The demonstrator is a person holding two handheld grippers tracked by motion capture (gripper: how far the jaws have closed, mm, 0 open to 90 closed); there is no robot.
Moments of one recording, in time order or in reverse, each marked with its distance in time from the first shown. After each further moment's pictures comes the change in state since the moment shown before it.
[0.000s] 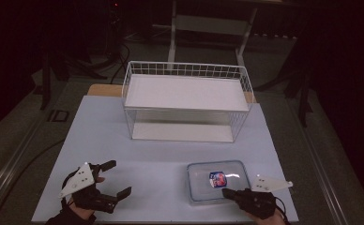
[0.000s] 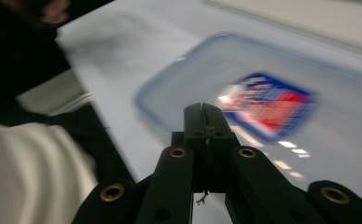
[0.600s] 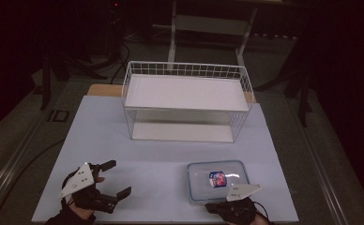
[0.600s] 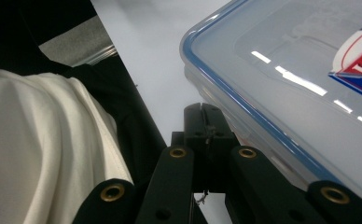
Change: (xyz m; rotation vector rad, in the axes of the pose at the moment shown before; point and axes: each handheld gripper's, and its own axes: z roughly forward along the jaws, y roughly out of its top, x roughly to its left) left arm 0.000 0.000 0.000 0.001 0.001 0.005; right arm 0.019 -0.010 0.042 0.193 0.099 -0.062
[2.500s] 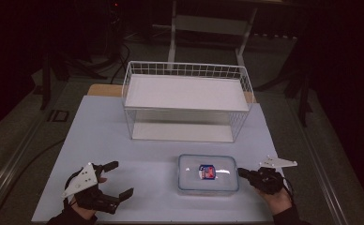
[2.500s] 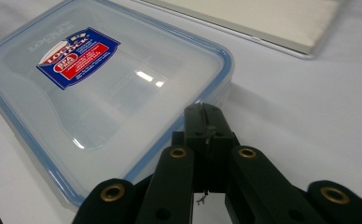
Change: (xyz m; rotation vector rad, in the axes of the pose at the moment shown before) left arm -0.002 -0.001 0.005 0.024 -0.016 0.003; right arm -0.093 -0.003 -0.055 -0.120 -0.341 0.176
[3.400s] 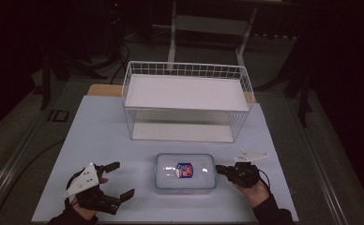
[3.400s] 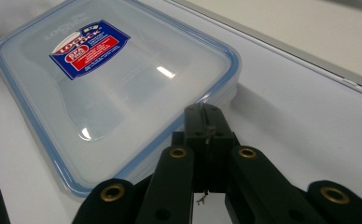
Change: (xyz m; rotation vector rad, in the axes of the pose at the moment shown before) left arm -0.002 0.000 0.003 0.009 -0.010 0.000; right arm 0.035 0.029 0.046 0.026 0.106 -0.076
